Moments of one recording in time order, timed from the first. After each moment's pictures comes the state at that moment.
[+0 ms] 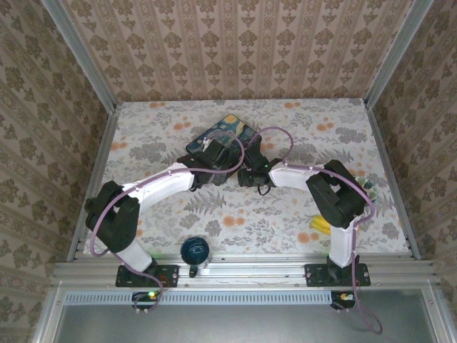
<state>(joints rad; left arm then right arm) -0.76 1.63 1.13 -0.54 -0.47 -0.33 0.62 1.93 1.15 -0.26 0.11 0.46</state>
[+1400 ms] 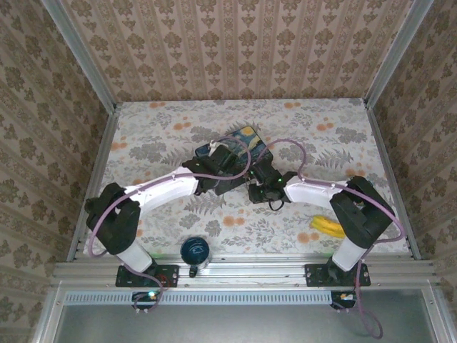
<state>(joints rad) -0.83 1.62 1.12 -0.49 -0.50 -0.35 0.67 1.66 0.89 -0.30 0.02 0.52</state>
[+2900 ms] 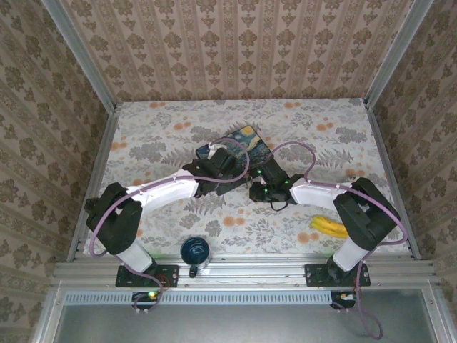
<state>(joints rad) -0.84 1.62 1.07 -0.42 -0.50 -0.40 0.61 1.64 0.82 -0.19 -0.09 0.66</state>
